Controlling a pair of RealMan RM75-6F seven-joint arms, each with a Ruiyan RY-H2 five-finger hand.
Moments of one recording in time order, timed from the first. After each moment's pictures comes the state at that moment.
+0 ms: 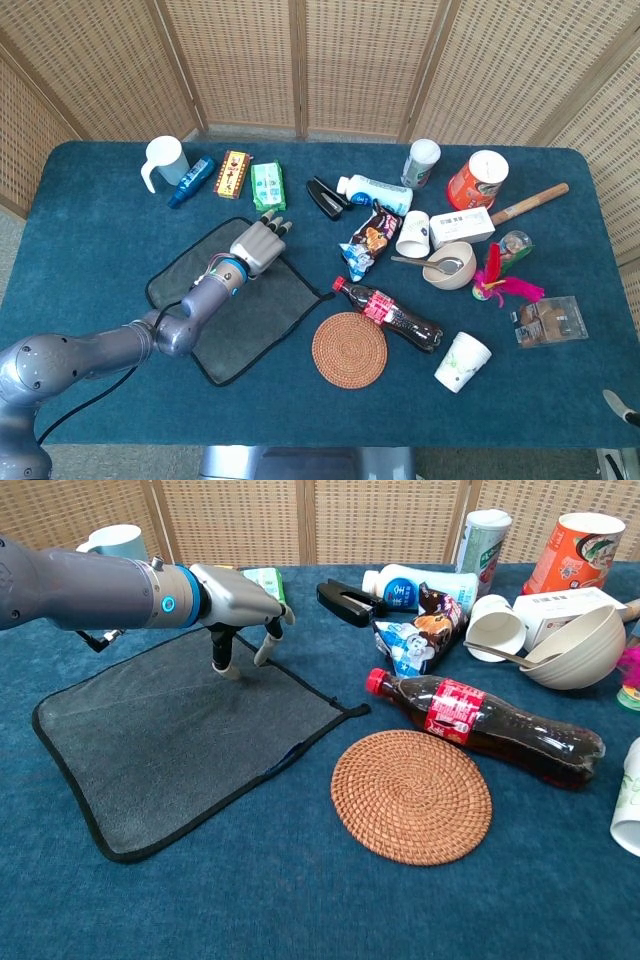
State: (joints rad) left arm -1.28 -1.63 0.03 -1.12 0.71 0.60 0.67; right arm -0.13 -0.87 0.03 -1.78 -1.55 1.67 0.14
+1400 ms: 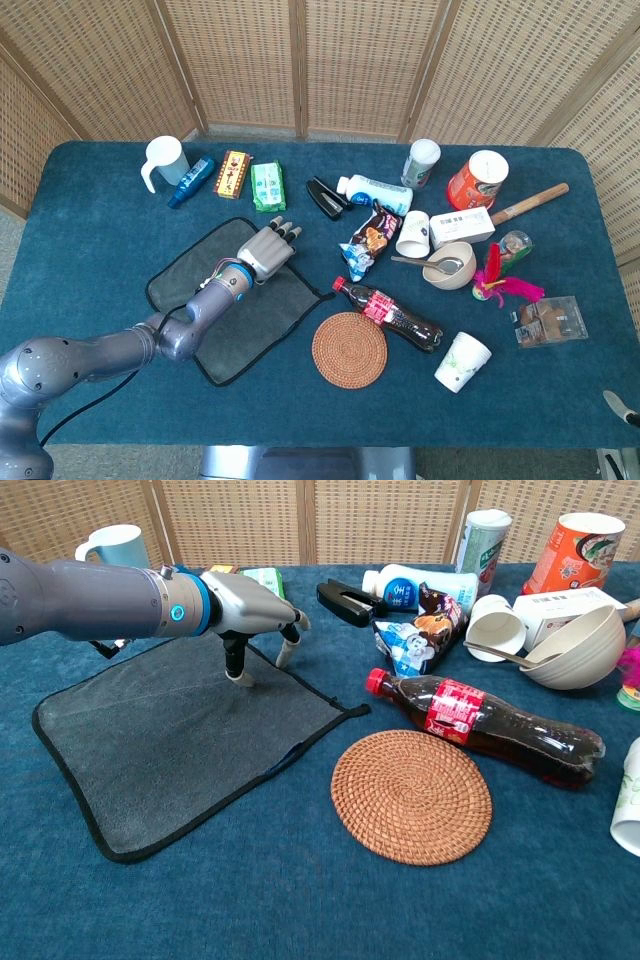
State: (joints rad) left arm -1.26 -1.65 0.00 -1.12 0.80 0.60 0.63; right arm -0.13 -0.86 0.03 -1.78 -1.56 1.68 0.15
